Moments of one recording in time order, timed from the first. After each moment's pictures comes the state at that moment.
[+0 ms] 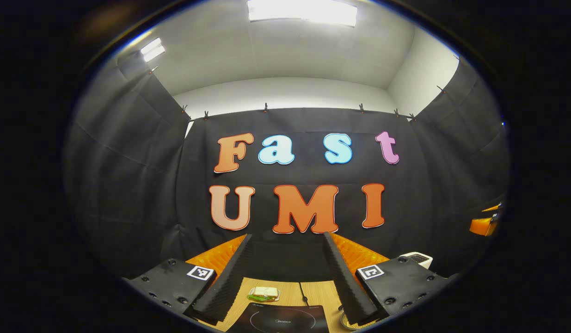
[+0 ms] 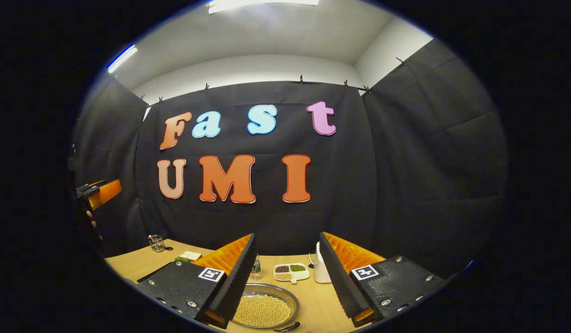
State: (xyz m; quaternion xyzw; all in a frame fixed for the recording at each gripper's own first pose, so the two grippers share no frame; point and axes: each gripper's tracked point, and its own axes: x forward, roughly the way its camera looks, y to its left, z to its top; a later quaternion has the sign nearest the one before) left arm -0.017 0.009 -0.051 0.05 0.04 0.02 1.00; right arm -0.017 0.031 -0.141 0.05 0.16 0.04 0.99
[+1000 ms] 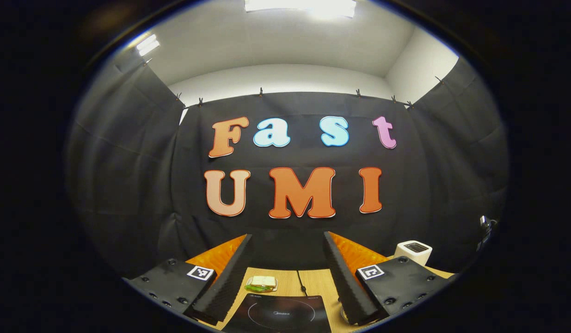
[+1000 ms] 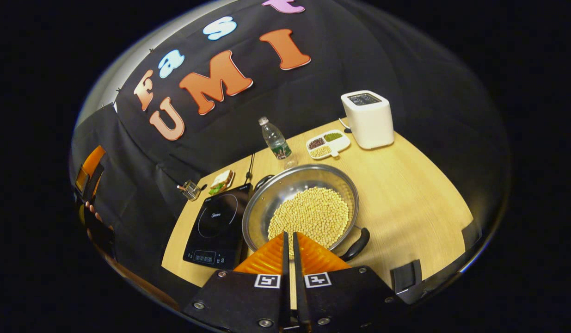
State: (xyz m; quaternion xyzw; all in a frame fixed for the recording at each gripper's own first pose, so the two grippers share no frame) left arm -0.009 0.002 -0.099 0.05 0.10 0.01 0.99; right arm -0.132 0.118 -0.351 0.23 0.52 0.10 0.82
